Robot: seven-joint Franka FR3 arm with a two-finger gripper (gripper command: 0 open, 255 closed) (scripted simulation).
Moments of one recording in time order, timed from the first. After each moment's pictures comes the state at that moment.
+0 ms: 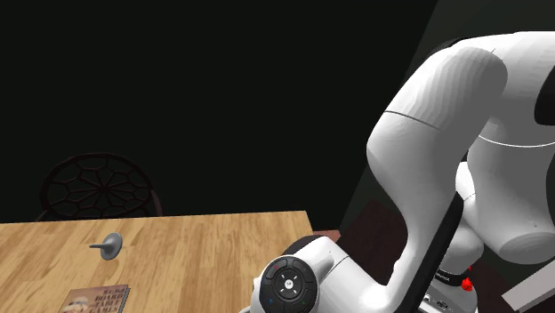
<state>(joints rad) 0.65 0.38 0.48 -2.33 -0.37 2.61 1.33</state>
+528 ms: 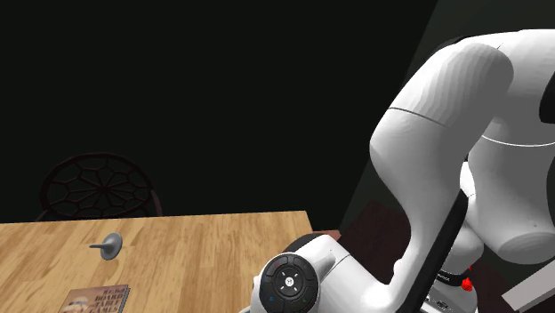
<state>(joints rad) 0.64 0.36 0.50 -2.33 -0.36 2.60 1.32</state>
